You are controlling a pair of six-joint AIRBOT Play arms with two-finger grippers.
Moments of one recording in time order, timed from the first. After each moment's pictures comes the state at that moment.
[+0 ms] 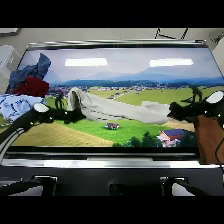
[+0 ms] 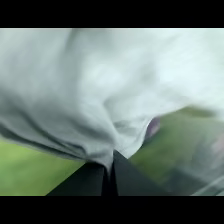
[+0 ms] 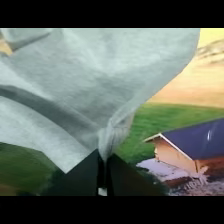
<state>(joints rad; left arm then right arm) -0.10 -1.36 0.94 0.65 -0.86 -1.32 -0.28 -1.29 1.11 -1.12 1.23 1.53</state>
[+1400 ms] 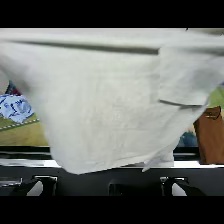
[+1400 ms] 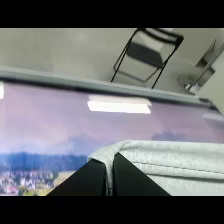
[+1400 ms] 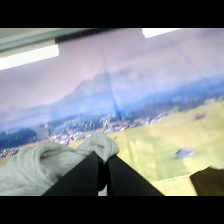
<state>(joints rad) 0.27 -0.93 1.46 0.85 -0.96 -1.37 -0.28 -1.14 1.88 -1.41 1.32 1.66</state>
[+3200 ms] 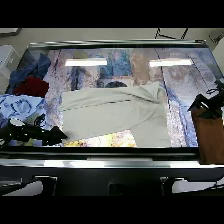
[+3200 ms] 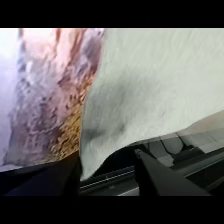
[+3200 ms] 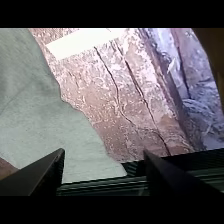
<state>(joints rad) 0.32 -1.34 0.64 0.87 -1.21 -1.30 -0.50 -1.62 1.59 -1.29 1.68 1.58</state>
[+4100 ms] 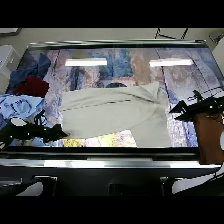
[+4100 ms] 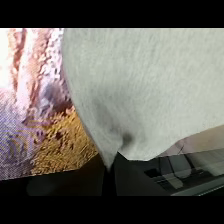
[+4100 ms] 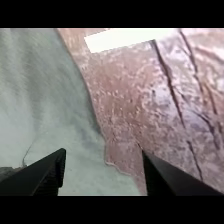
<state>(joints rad) 0.23 -1.23 0.63 0.86 -1.12 -1.35 -0.47 -1.78 1.38 -0.97 1.45 1.36</state>
